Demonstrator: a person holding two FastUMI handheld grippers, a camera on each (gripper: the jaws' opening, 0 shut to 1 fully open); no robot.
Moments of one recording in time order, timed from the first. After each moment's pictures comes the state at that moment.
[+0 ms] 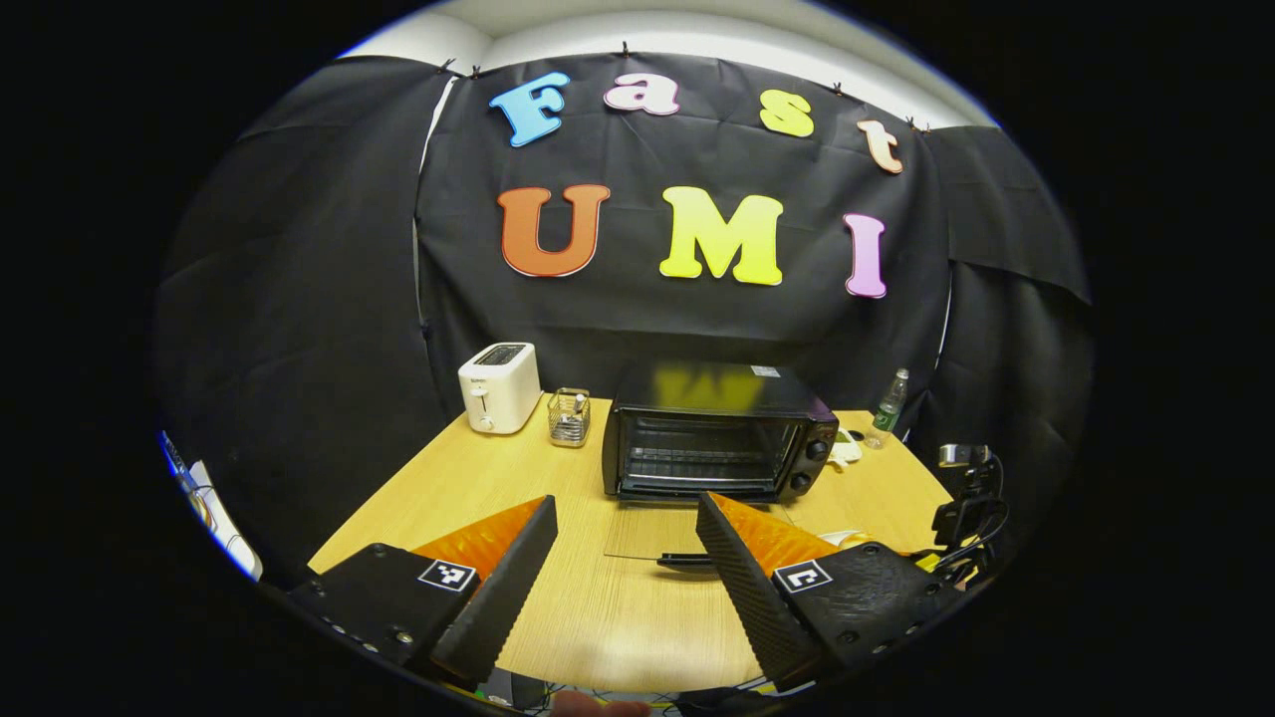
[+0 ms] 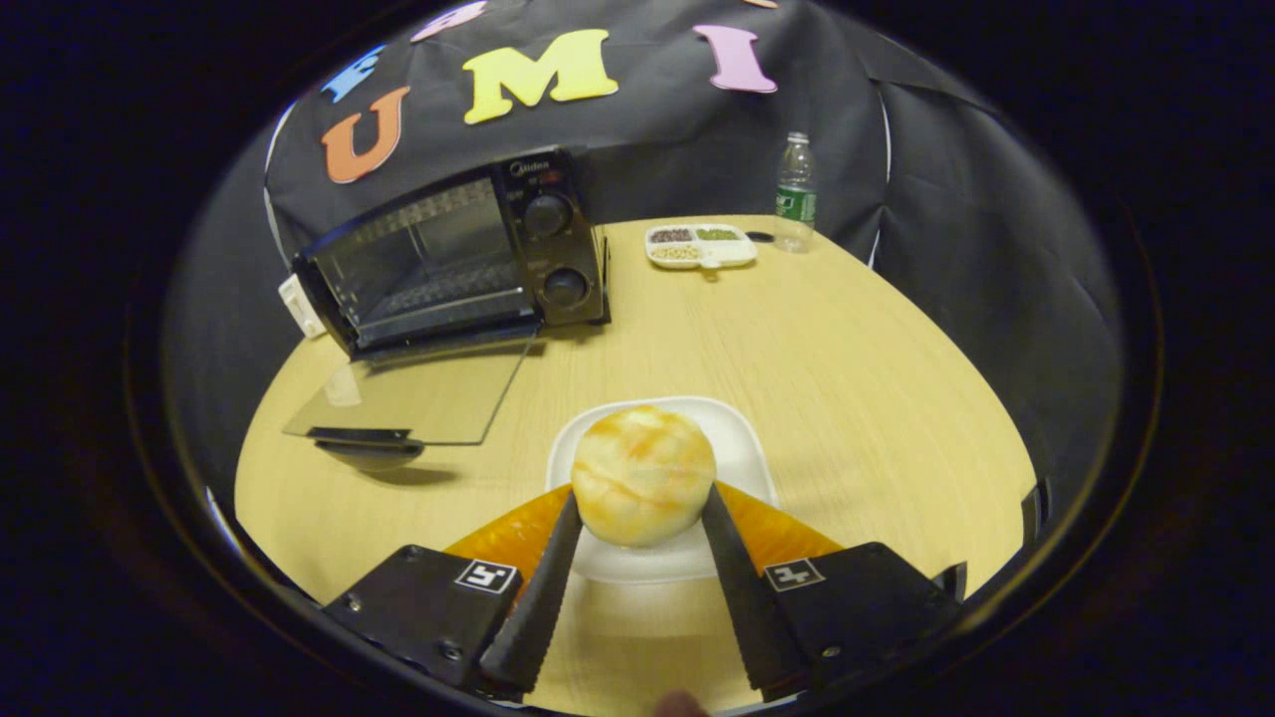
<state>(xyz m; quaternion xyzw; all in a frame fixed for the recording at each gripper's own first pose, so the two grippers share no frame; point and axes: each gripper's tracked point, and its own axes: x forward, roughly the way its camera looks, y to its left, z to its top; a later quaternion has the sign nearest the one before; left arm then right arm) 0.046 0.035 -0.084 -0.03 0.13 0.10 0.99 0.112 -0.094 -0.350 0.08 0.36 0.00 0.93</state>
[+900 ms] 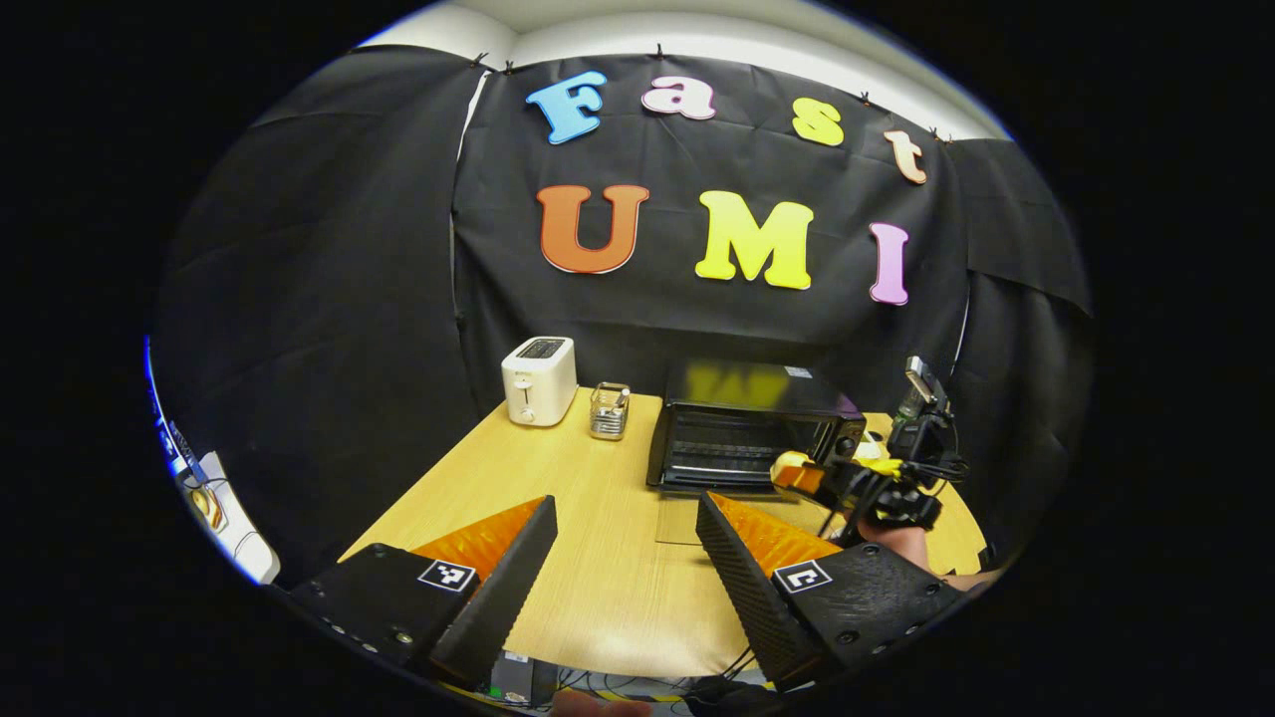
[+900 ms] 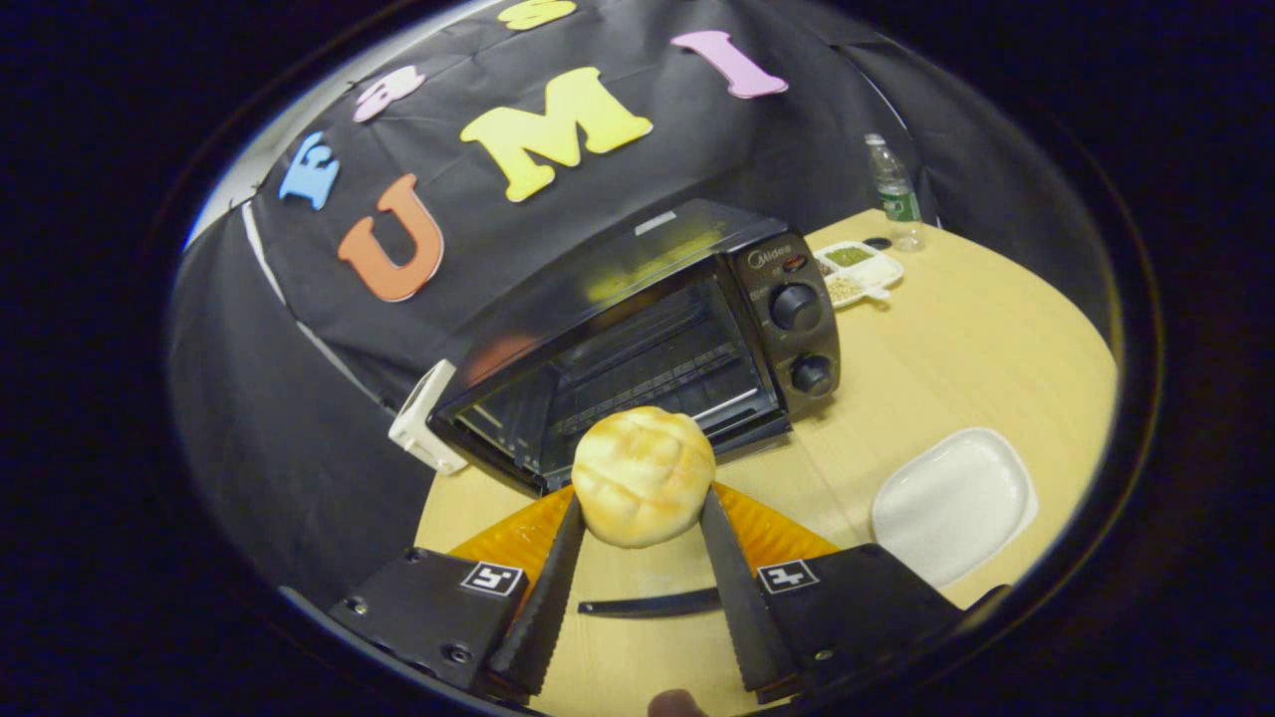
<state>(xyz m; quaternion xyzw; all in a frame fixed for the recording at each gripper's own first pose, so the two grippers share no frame) -0.001 0.096 -0.083 -0.04 0.15 0.14 0.98 0.226 0.091 -0.272 0.29 0.28 0.05 0.92</state>
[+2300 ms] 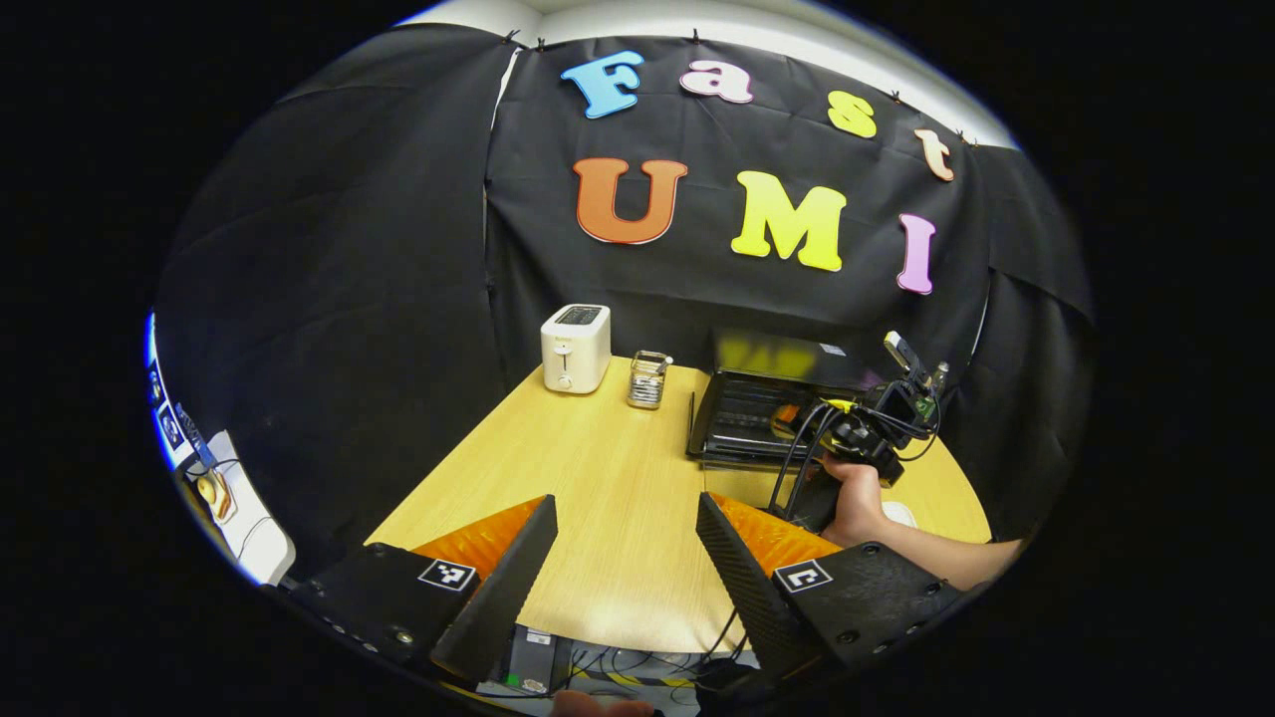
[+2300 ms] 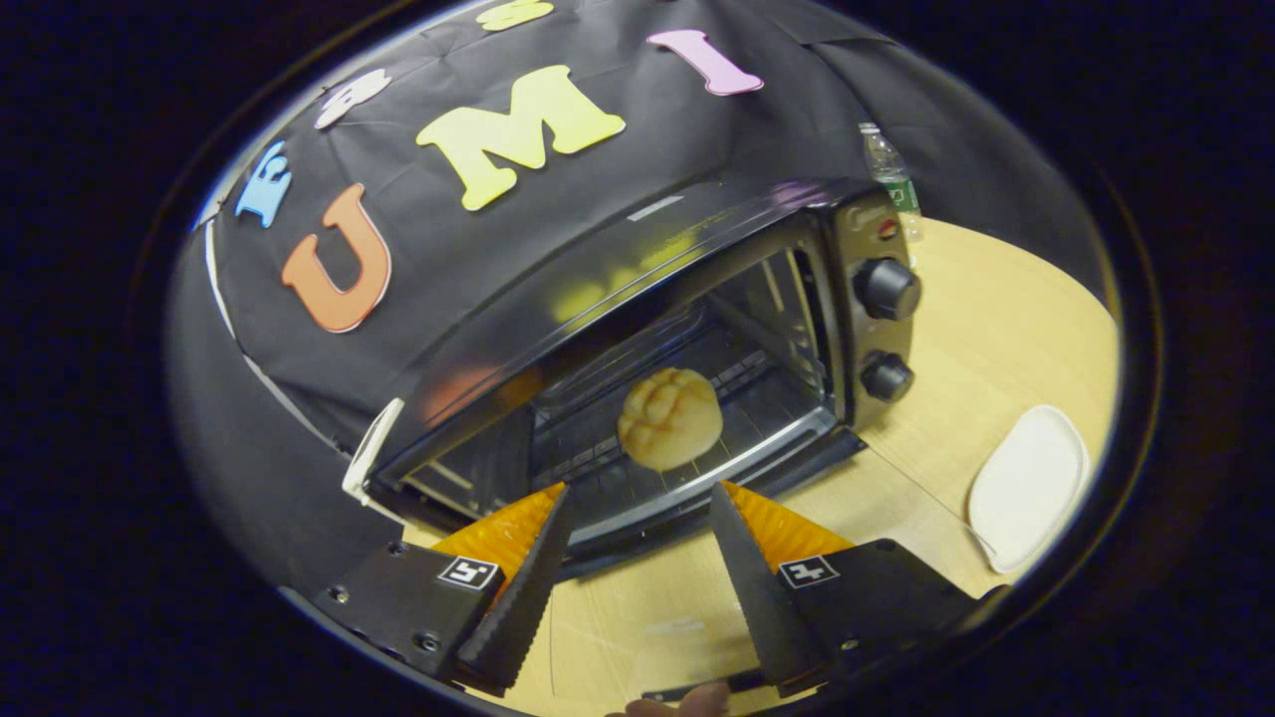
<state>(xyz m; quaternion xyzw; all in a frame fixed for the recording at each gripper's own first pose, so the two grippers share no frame) -0.034 0.132 -0.107 -0.07 0.18 0.14 0.97 0.271 0.128 -0.292 0.29 0.25 -0.01 0.92</state>
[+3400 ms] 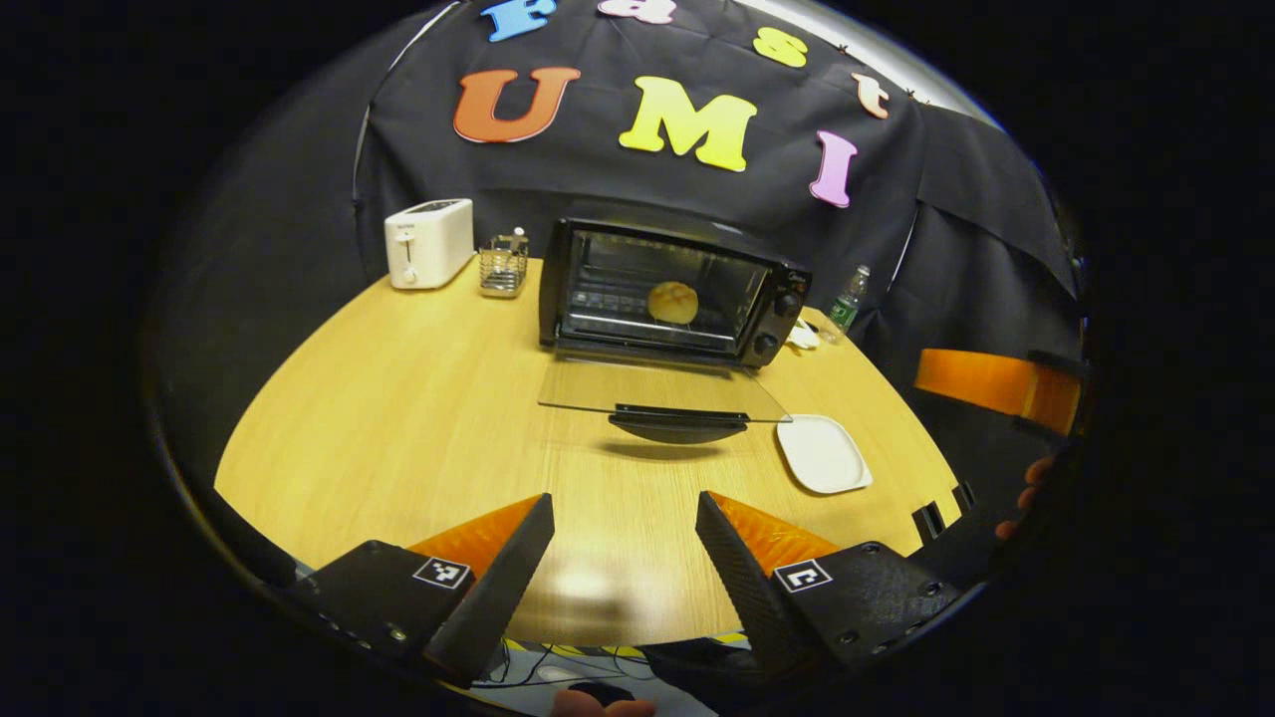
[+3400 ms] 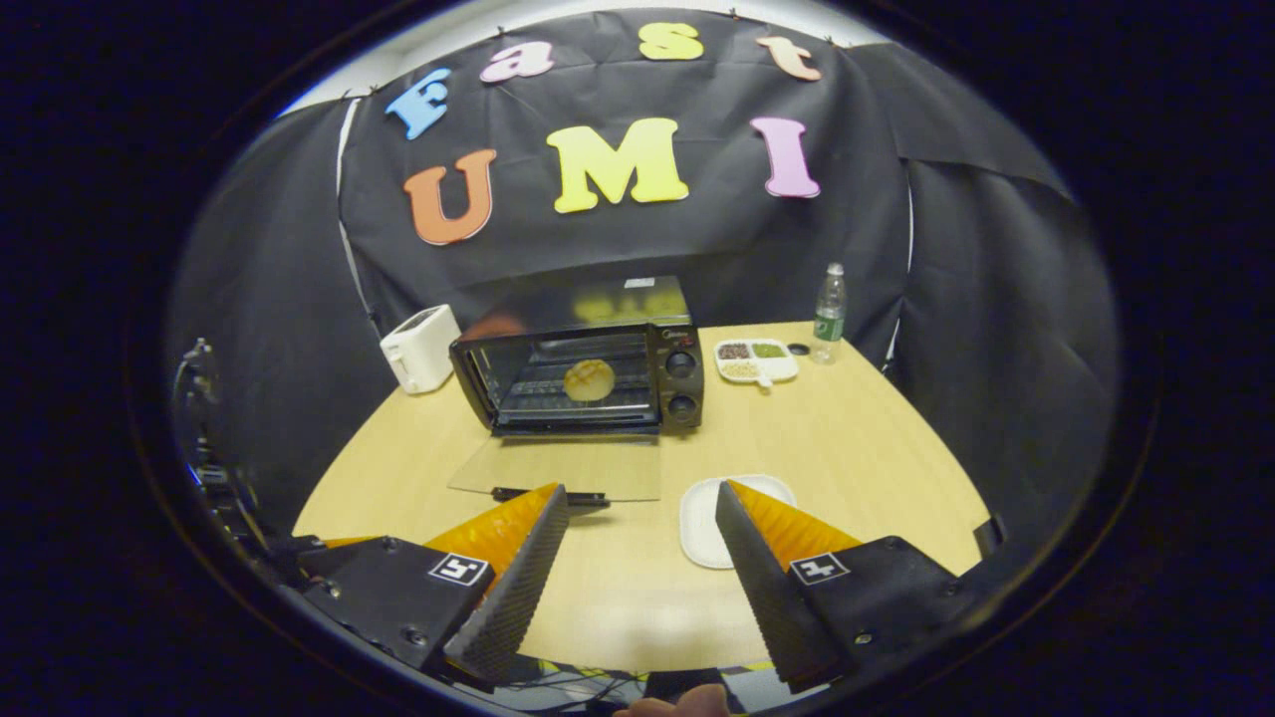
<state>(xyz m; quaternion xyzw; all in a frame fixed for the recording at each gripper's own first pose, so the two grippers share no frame) 0.046 -0.007 -0.268 -0.09 0.29 -0.01 0.95 0.042 -0.024 -0.209 0.03 0.24 0.03 0.97</state>
